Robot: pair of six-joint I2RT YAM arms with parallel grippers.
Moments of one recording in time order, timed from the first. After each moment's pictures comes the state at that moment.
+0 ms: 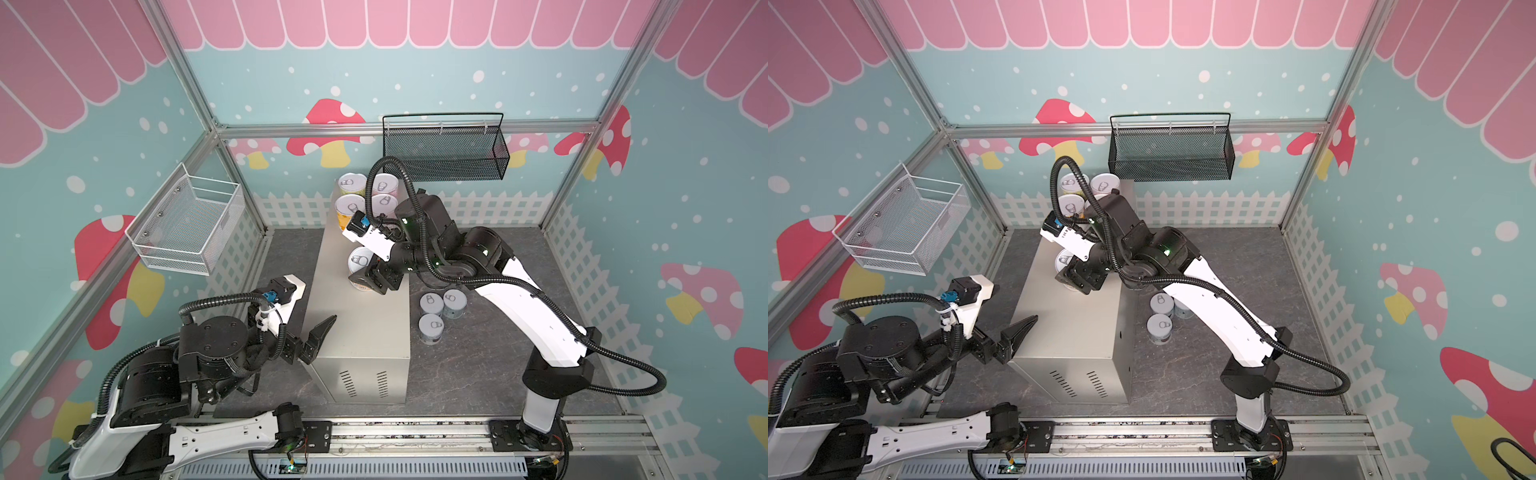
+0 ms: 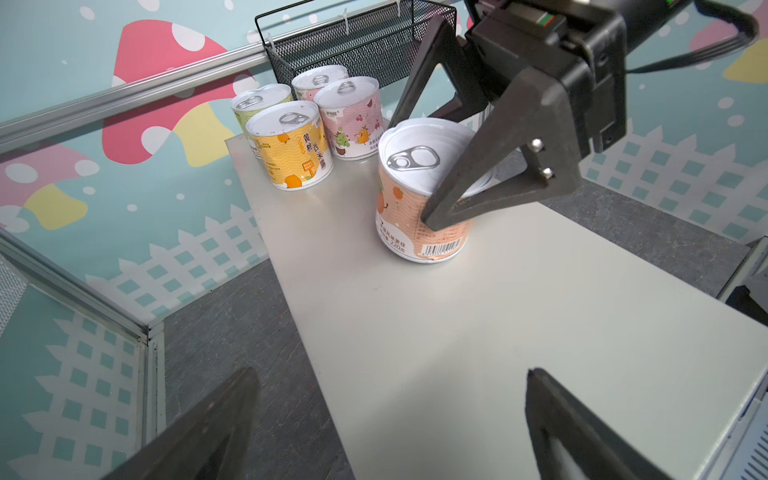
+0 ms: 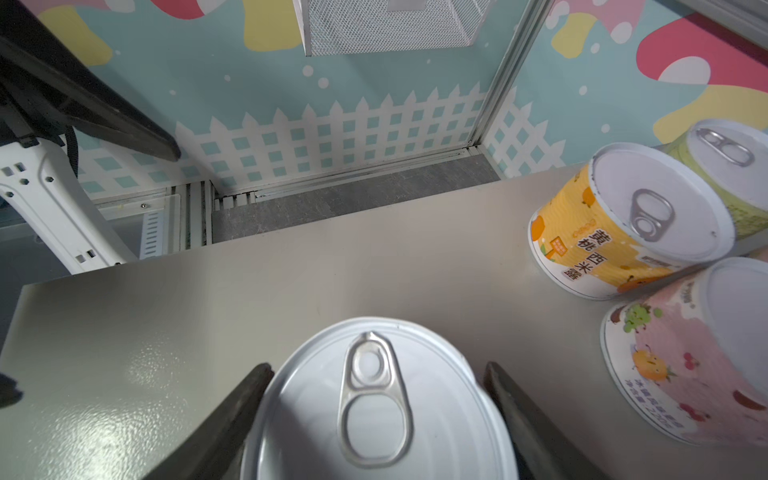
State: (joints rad) left arm -1.19 0.71 1.44 -1.11 -0.61 -0.08; right arm 1.00 1.86 2.43 -1.11 -0.15 -0.24
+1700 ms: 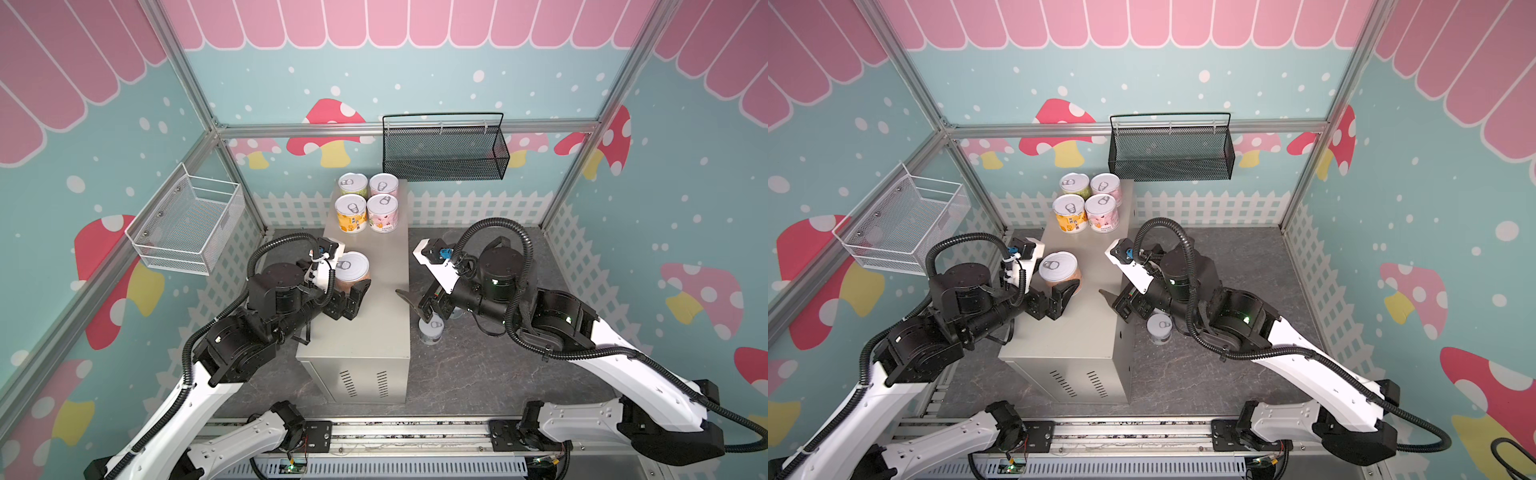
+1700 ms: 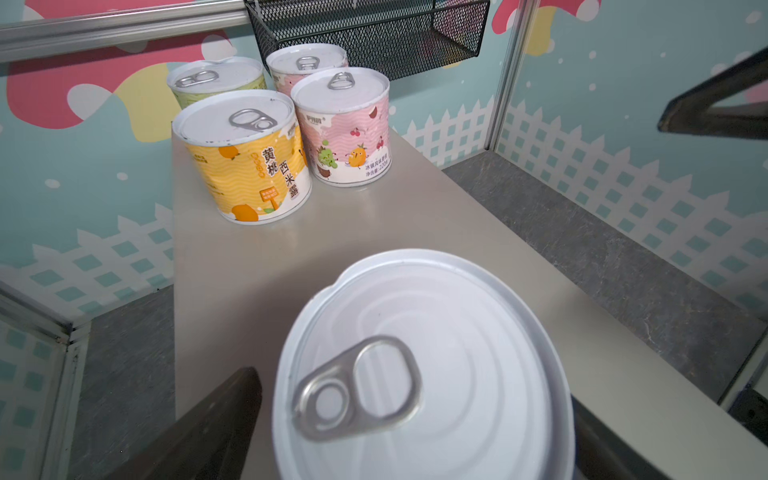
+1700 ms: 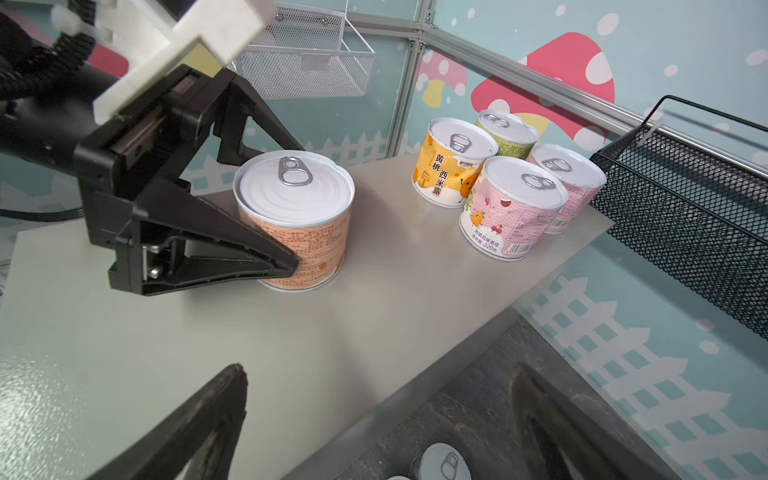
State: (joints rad) left arm -0.67 0.91 1.31 -0.73 -0.11 -0.04; right arm 1.04 1.19 1.54 -0.62 0.14 -0.18
